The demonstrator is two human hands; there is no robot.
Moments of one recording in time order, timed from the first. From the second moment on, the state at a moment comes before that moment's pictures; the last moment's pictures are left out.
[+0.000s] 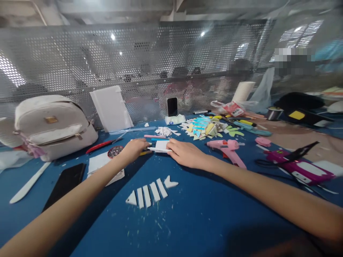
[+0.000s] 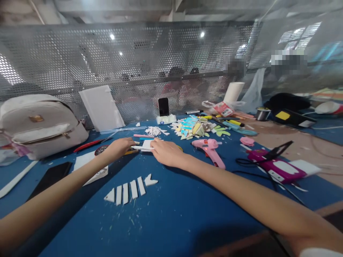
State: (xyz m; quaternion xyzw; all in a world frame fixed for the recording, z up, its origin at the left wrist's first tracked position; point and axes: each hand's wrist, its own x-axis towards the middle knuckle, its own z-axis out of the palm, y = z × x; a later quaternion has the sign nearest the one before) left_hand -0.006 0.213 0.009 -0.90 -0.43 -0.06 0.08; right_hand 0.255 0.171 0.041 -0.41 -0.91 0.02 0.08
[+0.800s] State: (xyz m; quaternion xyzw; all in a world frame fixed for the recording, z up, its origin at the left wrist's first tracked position) left_hand -0.018 0.166 0.032 -0.86 -0.45 -0.24 0.06; right_hand 0.255 0.161 0.026 -0.39 -0.90 0.04 0.18
